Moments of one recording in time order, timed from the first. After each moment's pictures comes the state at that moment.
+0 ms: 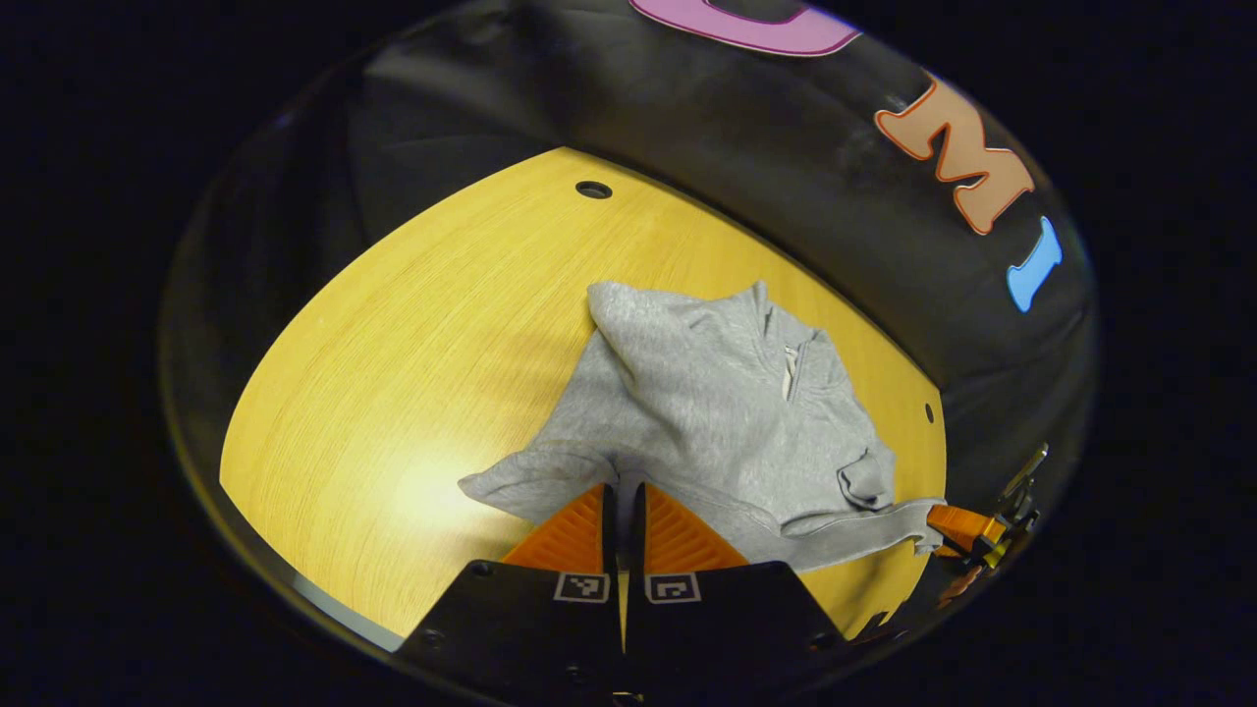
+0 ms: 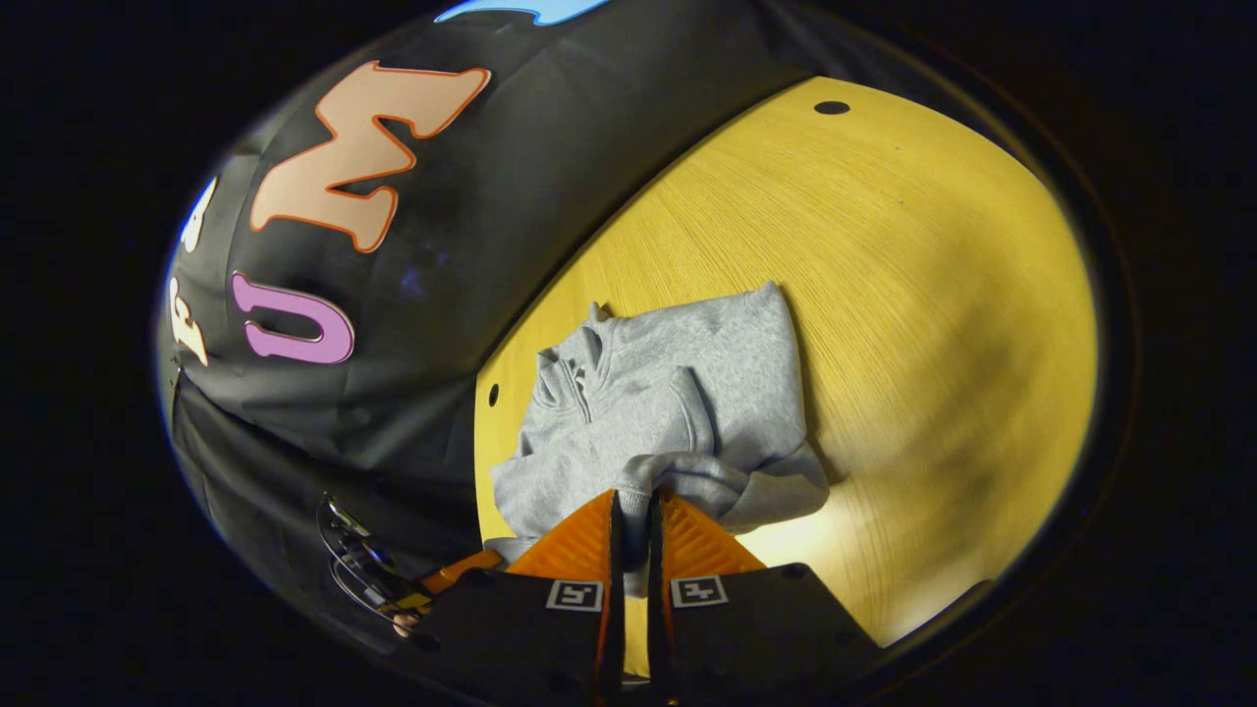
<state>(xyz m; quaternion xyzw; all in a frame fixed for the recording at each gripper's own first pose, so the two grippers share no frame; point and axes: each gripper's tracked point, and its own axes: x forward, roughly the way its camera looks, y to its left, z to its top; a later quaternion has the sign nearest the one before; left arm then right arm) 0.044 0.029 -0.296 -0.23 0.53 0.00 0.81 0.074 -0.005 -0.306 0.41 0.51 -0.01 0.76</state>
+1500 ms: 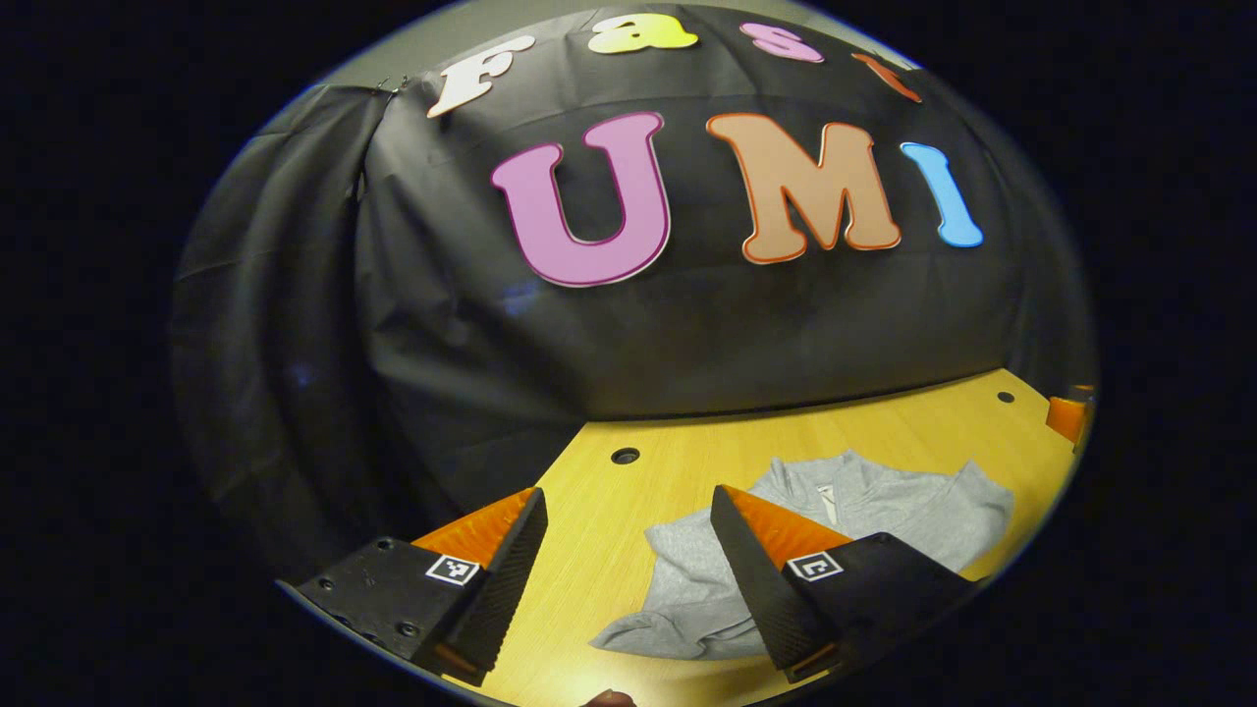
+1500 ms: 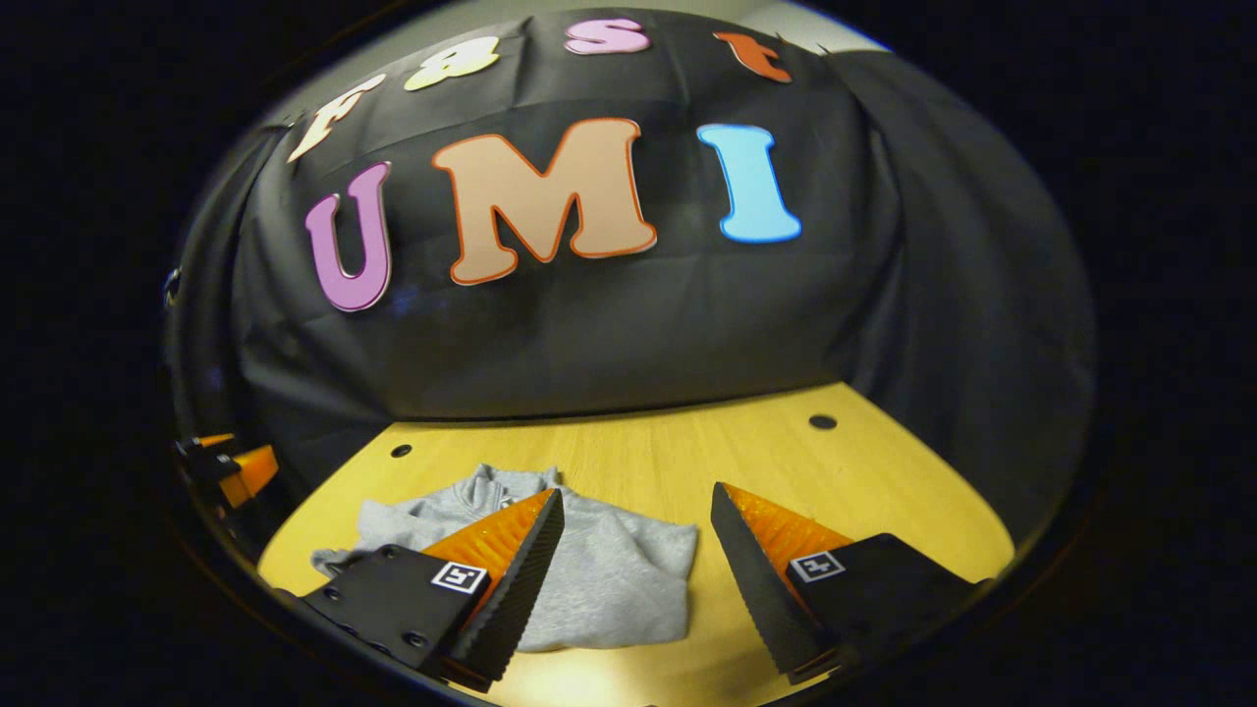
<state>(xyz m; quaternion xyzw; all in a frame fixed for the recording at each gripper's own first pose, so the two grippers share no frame) 0.100 0.048 -0.125 0.07 0.19 0.04 0.98 0.099 -0.067 -0.177 0.01 0.19 -0.06 0.98</state>
